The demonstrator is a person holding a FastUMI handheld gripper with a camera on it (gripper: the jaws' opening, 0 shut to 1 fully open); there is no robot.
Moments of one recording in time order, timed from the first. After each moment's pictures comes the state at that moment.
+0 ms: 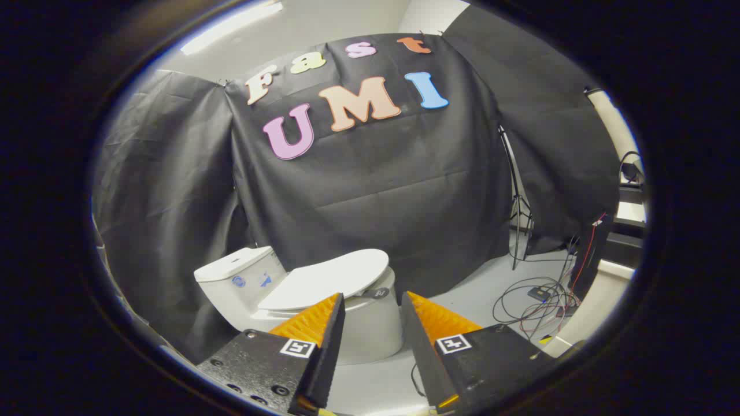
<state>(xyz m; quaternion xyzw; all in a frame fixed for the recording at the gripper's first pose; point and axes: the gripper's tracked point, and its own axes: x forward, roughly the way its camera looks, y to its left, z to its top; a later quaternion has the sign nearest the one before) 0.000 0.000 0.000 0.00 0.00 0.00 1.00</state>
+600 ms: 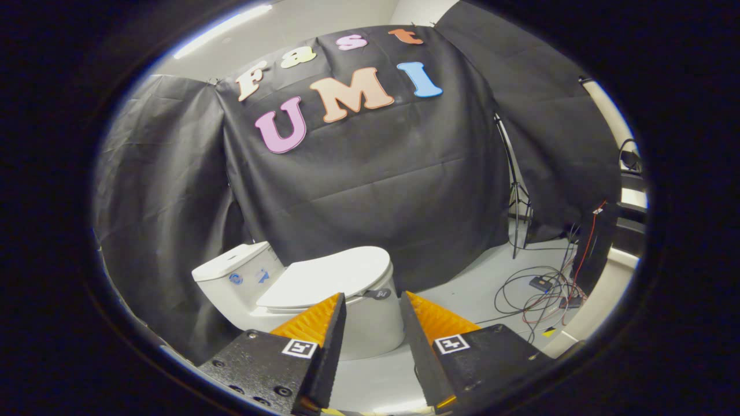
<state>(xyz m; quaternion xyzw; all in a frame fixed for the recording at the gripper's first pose) 0.011 -0.007 -0.009 0.02 0.02 0.00 1.00</state>
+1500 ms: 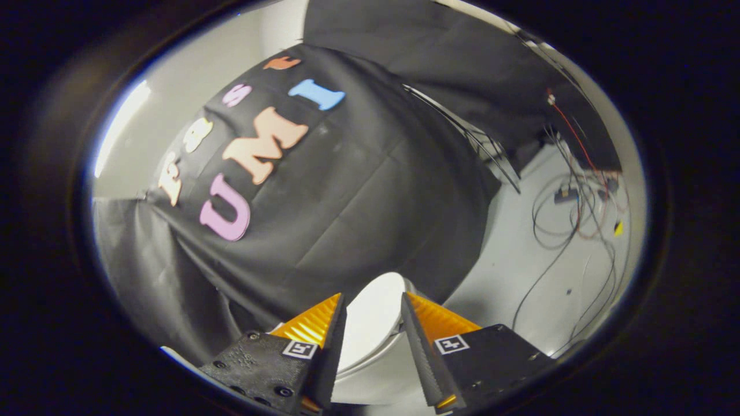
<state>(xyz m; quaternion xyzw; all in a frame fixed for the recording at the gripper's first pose) 0.156 -0.006 -0.010 0.36 -0.05 0.02 0.93</state>
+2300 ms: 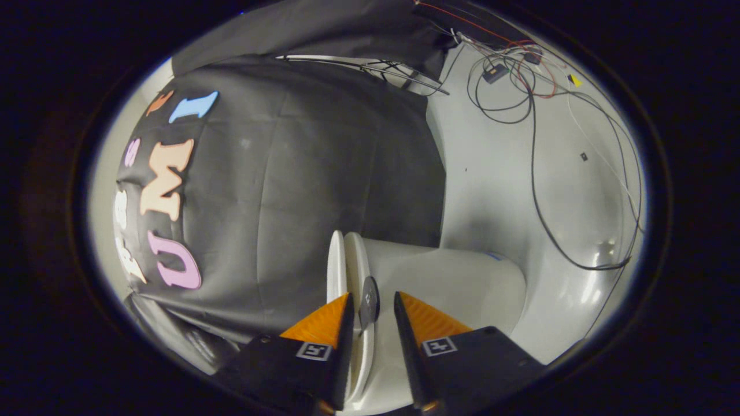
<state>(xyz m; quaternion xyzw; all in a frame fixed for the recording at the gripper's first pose) 0.310 -0.010 -0.100 0.57 0.02 0.04 0.82</state>
